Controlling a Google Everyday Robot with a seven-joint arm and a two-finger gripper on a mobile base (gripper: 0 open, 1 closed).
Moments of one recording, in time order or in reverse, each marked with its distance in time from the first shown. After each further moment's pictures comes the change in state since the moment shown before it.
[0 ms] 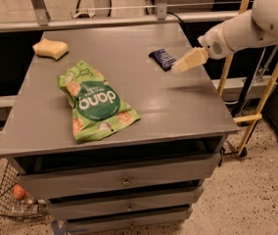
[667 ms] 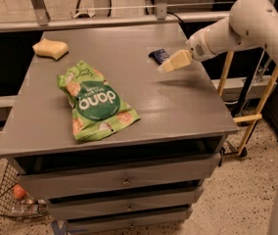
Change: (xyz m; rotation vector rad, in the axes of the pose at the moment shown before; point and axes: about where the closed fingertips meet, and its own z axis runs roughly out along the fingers) arm -0.012 -0.001 0.049 -0.002 -0.013 0.044
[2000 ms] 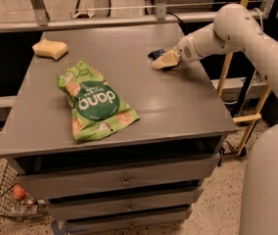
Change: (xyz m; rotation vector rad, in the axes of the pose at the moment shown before) arm -0.001 -0.011 0.058 -0.029 -0.005 0.083
